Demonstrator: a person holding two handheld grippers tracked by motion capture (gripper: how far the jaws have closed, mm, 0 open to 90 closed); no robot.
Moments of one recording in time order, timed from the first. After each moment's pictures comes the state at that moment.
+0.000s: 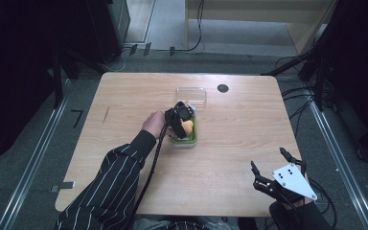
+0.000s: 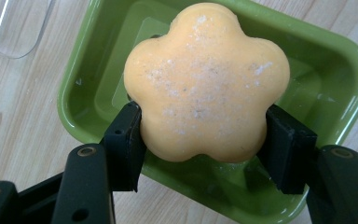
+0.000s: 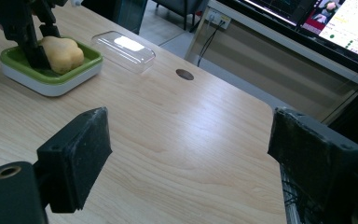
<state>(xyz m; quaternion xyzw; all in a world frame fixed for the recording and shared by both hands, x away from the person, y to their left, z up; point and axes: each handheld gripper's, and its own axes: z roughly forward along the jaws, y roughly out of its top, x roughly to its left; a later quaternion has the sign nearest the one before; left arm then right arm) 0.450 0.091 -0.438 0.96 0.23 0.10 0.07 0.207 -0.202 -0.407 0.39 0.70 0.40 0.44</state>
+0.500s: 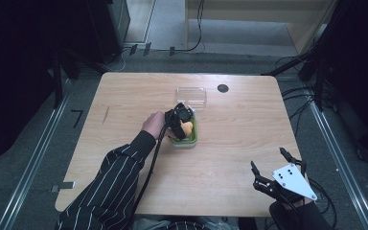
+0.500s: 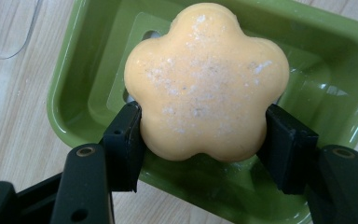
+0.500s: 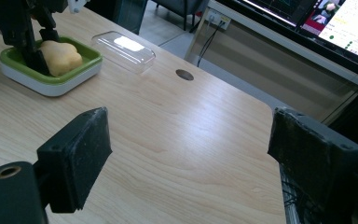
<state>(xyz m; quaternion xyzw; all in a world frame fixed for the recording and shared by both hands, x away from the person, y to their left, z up) 0.451 0.093 -0.444 0.97 0.22 0.10 0.07 0.206 -0.202 -0.408 0.39 0.70 0.40 0.44</state>
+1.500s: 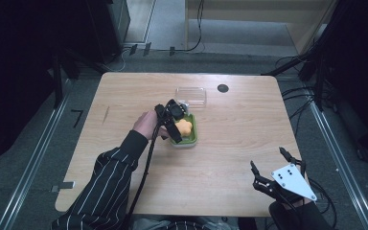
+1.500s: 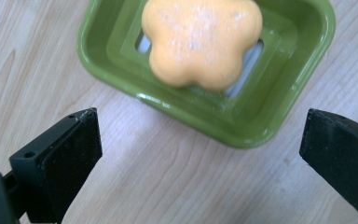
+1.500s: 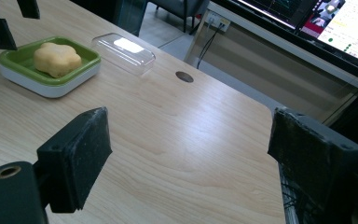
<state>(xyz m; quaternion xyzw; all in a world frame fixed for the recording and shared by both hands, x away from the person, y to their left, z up) 0.432 0.112 -0.410 0.96 0.28 0.08 0.05 0.207 -0.201 -0.407 0.39 0.70 0.40 0.44</state>
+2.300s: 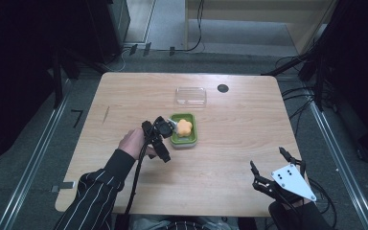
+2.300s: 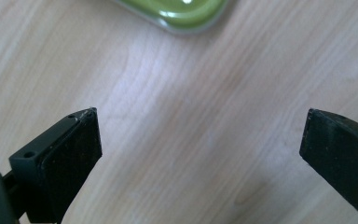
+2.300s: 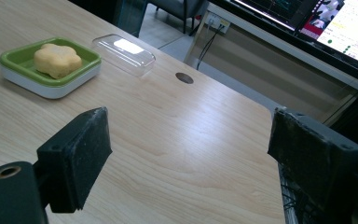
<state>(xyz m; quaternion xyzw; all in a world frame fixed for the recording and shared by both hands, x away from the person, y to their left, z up) 0.370 0.142 -0.415 0.95 0.29 0.07 0.03 0.206 -0.200 -0.407 0.39 0.70 0.40 0.44</state>
